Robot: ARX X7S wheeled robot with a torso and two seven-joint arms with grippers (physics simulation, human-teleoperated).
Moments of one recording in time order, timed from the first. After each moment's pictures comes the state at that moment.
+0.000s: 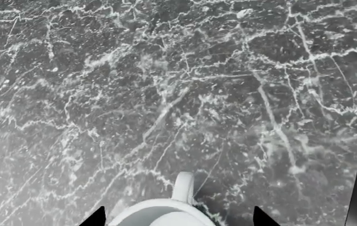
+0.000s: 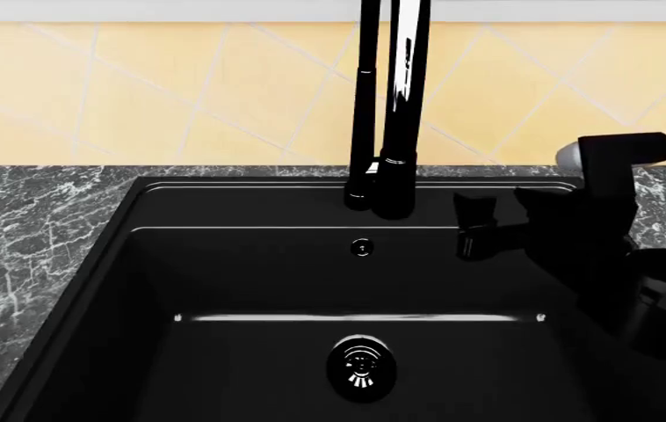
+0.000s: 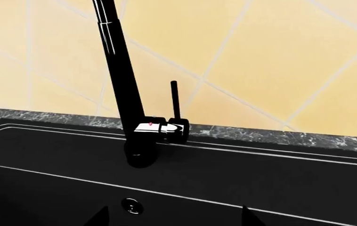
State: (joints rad) left arm -0.73 -1.30 0.29 -0.09 -1.79 -1.16 -0.94; right arm 0.76 0.70 -0.18 -0.26 1.23 1.00 0.36
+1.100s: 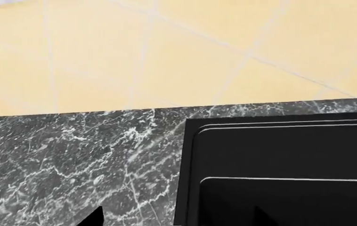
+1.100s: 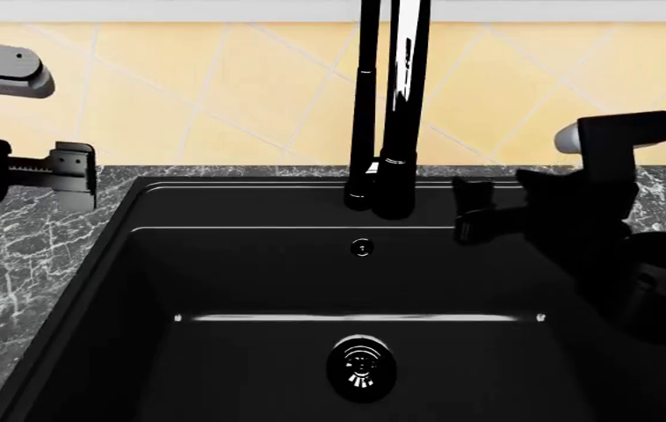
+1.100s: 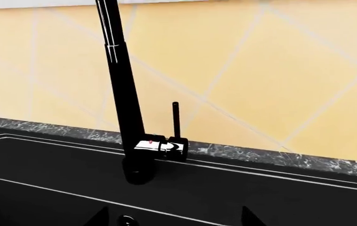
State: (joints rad) left arm -1.33 -0.91 0.44 -0.03 -1.66 -1.38 -0.91; right arm 0.82 0.70 -0.22 -0.26 1.20 0.99 0.37
